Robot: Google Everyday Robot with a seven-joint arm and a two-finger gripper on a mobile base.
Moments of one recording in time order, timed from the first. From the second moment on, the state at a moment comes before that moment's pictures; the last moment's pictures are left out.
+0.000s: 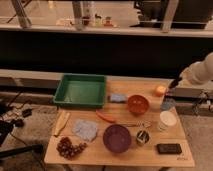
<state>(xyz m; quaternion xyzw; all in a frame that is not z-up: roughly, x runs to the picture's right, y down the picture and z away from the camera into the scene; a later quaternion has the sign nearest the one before) 0.399 -0.054 0.687 -0.05 0.01 0.10 0.99</state>
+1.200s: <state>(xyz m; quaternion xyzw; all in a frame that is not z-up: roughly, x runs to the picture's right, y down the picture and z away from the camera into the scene) 0.397 -0.054 0.672 -0.05 0.00 0.11 0.99</state>
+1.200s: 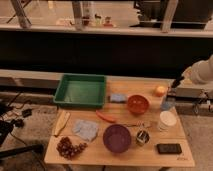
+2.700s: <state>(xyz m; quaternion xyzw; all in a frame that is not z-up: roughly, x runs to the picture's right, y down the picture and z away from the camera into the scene) 0.394 -0.035 0.686 -0.06 -0.01 0.12 0.99</state>
